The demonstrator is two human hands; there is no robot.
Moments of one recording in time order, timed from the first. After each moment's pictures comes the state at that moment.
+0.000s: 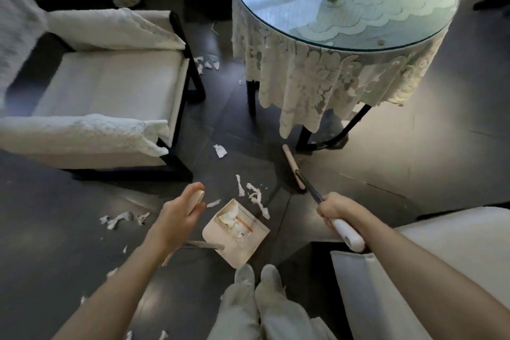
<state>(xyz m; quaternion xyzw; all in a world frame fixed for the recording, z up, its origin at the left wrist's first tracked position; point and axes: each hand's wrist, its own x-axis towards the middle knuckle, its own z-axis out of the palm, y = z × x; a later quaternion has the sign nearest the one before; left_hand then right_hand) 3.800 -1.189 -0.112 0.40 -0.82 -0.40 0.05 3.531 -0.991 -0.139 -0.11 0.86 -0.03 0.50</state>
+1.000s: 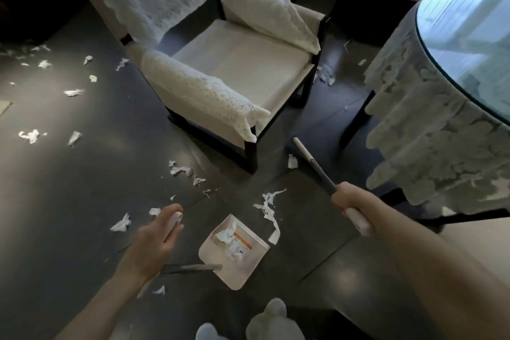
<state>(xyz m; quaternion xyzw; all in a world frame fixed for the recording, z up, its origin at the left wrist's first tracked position) 3.946 -1.175 -0.128 0.63 -0.71 -0.27 0.17 3.543 -1.212 -0.194 -0.40 0.81 0.13 0.41</state>
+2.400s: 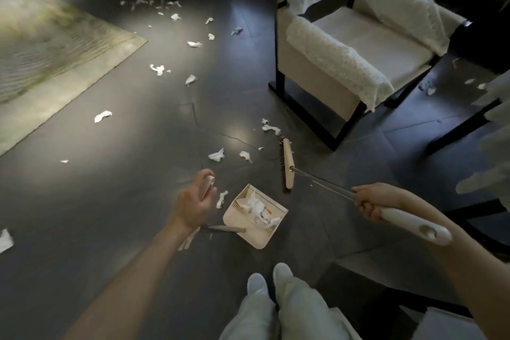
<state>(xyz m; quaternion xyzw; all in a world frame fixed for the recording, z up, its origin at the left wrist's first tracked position) 4.236 -0.959 -0.100 0.71 -0.58 -0.27 0.28 3.872 -1.044 -0.072 -0.29 0.70 0.01 0.65</state>
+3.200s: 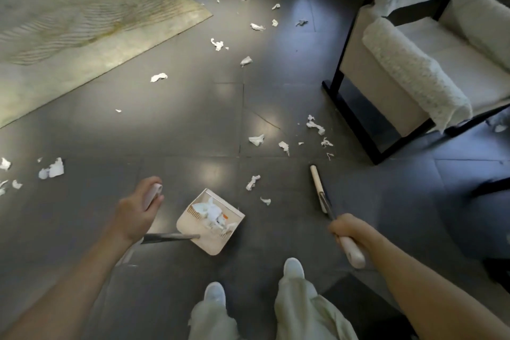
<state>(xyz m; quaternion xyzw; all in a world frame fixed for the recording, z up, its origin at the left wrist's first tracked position) 4.409 -0.801 -0.097 0.83 -0.45 -0.18 0.27 4.029 -0.979 -0.148 -0.53 0.67 0.26 0.44</state>
